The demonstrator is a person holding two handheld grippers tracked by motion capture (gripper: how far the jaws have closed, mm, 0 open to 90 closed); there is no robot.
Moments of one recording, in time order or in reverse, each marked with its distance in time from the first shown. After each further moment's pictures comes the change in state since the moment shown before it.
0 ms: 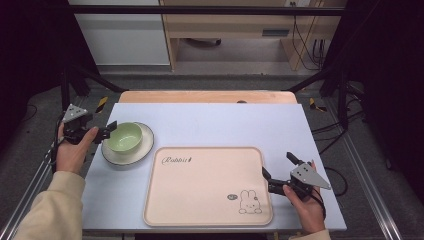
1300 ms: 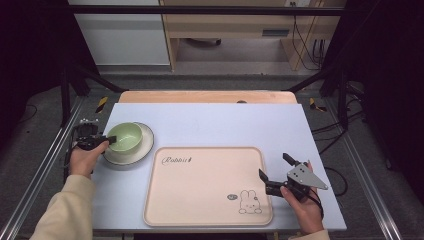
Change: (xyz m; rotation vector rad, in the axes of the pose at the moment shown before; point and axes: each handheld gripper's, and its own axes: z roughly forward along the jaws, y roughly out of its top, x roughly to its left) left arm 0.015 -0.052 0.048 0.391 0.038 -0.229; right arm 0.006 -0.001 0.003 0.003 0.036 -0.011
